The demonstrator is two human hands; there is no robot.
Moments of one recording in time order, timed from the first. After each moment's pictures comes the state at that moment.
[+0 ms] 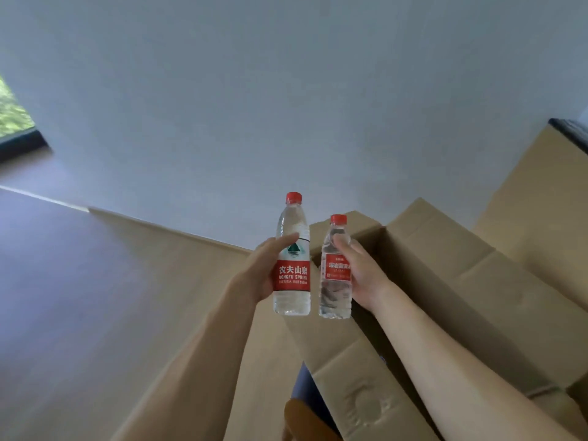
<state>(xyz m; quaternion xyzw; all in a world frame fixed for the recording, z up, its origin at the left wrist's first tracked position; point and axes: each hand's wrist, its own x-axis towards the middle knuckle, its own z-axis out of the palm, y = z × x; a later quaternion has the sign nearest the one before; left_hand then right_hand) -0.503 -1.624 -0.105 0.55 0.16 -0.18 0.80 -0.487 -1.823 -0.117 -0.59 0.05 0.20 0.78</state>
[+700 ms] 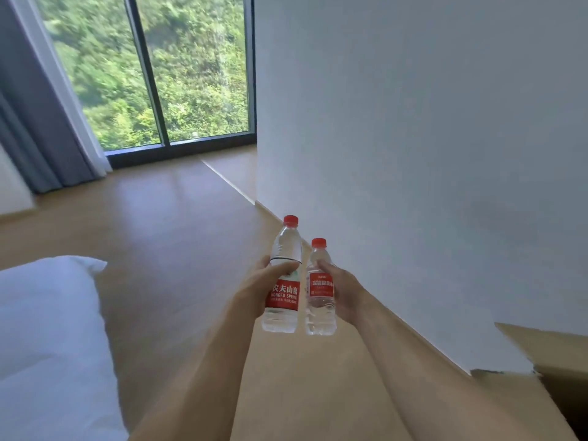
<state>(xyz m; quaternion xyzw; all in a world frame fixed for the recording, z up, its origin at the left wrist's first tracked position) -0.667 -1.242 -0.102 0.54 0.33 0.11 0.77 -0.548 -1.380 -0.110 -0.61 -0.13 0.44 0.65</state>
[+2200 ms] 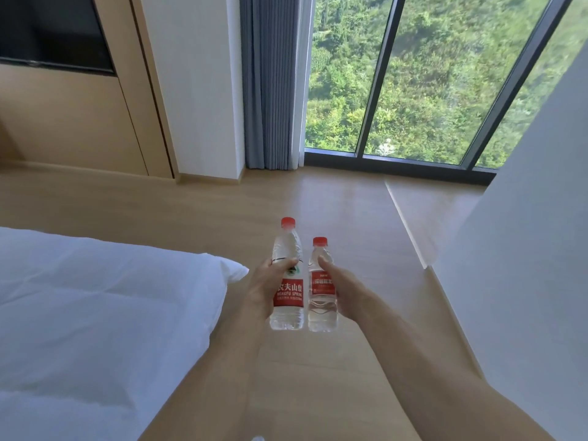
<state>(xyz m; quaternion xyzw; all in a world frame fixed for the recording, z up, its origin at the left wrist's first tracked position) -0.651 -0.703 -0.126 0.35 0.52 0.42 0.66 -0.488 -0.710 -0.133 -0.55 -0.32 0.65 0.41</state>
